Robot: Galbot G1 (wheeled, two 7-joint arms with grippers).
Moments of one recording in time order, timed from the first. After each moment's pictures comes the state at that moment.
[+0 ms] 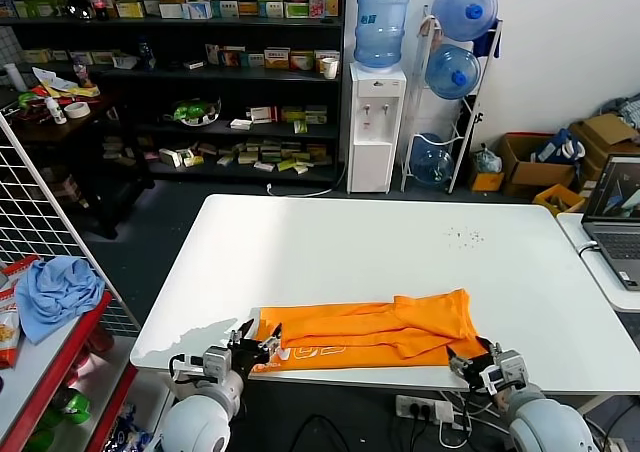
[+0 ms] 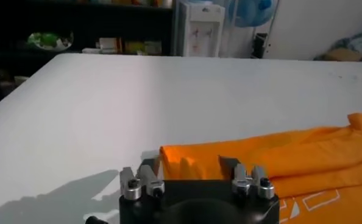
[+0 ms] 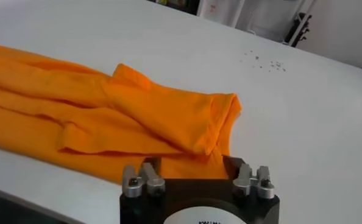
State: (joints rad) left arm 1.25 -1.11 -0.12 -1.85 -0.56 0.38 -0.28; right arm -1.44 1.03 0.51 1.90 0.28 -0.62 -0.02
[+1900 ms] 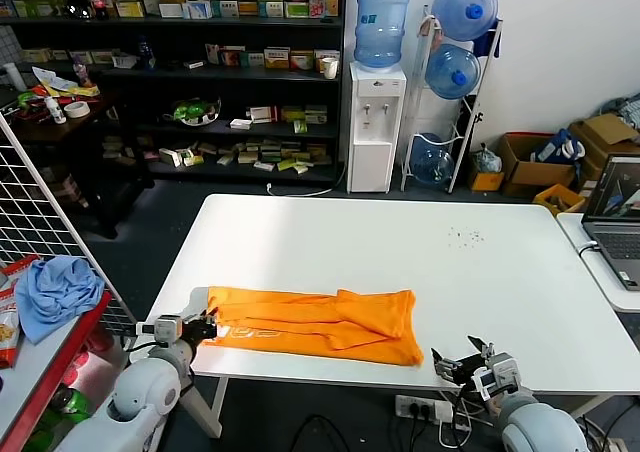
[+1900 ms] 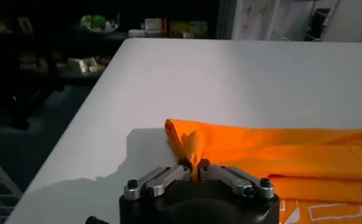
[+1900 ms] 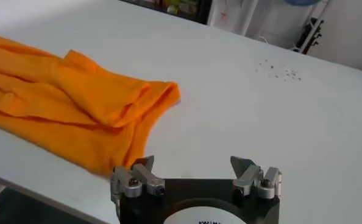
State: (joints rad) left arm 1.13 -0.96 -0.26 -1.69 -0.69 0.44 -0.28; right arm -1.45 1.05 0.49 1.96 0.29 -0.62 -0.01
